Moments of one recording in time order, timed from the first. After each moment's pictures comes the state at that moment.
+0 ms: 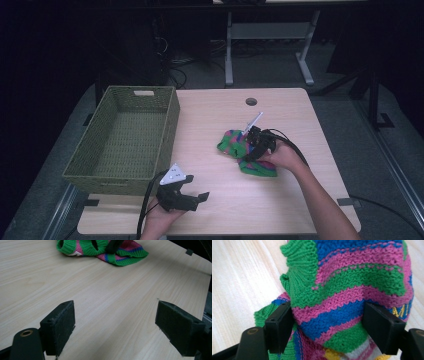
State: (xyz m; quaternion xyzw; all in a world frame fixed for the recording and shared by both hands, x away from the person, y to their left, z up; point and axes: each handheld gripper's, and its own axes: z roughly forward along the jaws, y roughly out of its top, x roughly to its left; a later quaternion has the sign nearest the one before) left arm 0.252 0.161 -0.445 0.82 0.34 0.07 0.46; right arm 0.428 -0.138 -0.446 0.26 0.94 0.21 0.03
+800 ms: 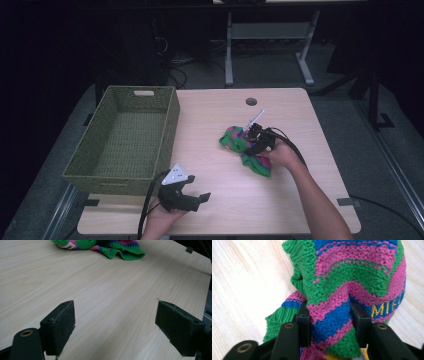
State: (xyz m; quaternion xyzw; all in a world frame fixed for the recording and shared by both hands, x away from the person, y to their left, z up) left arm 0.253 0.159 -0.446 0.82 0.34 0.07 0.46; right arm 0.435 -0.141 -0.447 0.30 0.93 0.21 0.05
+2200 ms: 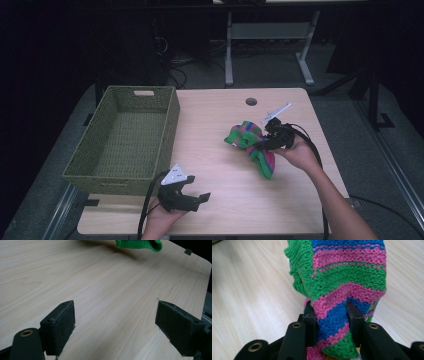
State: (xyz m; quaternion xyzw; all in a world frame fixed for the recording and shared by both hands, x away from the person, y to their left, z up) left arm 0.253 0.159 -0.446 0.82 0.34 0.06 0.46; right arm 0.401 -0.180 -0.390 0.32 0.90 0.30 0.05
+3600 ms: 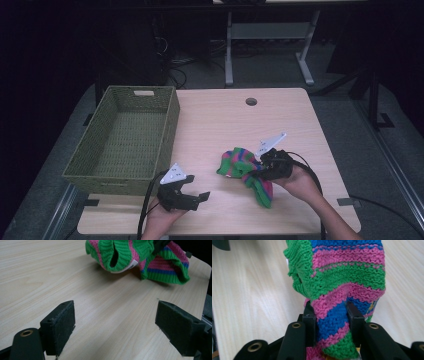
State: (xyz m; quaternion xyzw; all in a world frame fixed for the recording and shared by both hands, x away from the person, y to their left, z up) left arm 0.253 0.161 -0.445 0.81 0.35 0.06 0.47; right arm 0.321 -0.158 -0.407 0.24 0.92 0.31 0.05
